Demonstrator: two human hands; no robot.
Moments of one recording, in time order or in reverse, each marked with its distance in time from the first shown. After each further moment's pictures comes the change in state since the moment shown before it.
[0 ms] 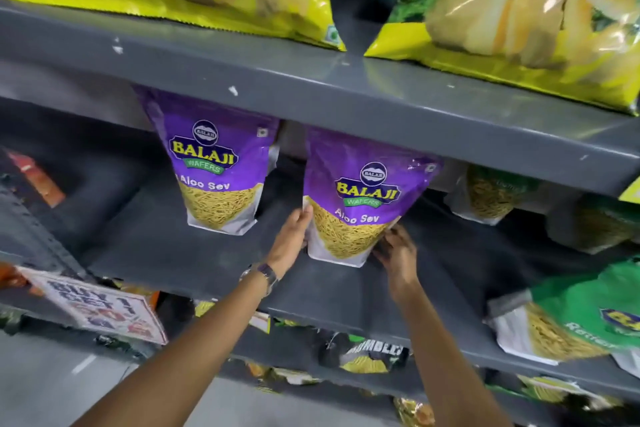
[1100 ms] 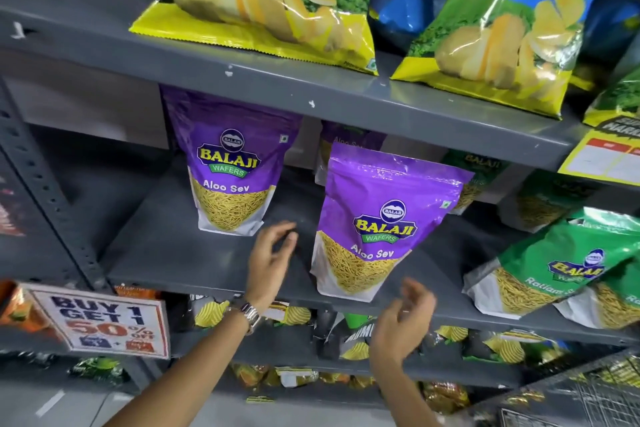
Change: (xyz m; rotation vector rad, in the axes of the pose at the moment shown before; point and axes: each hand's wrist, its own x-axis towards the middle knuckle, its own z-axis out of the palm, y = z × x) left_hand -0.084 0.000 -0.057 -0.013 0.106 0.391; right_hand -0.155 0.050 0.011 -0.394 0.667 -0.488
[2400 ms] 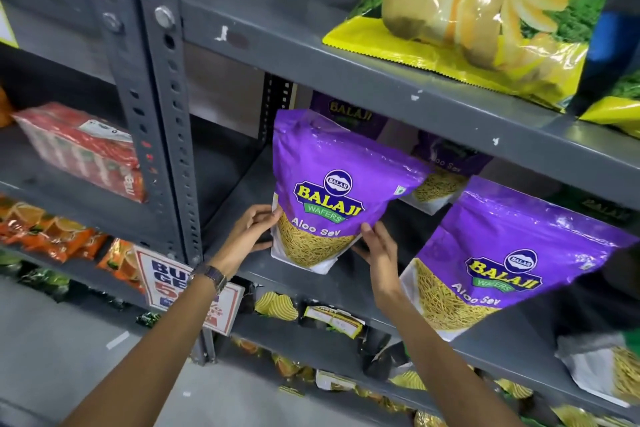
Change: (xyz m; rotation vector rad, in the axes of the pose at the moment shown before) left_hand 0.049 -0.008 -0.179 -0.054 0.014 -0.315; right_hand -0.035 -0.083 0.152 0.420 -0.992 0.159
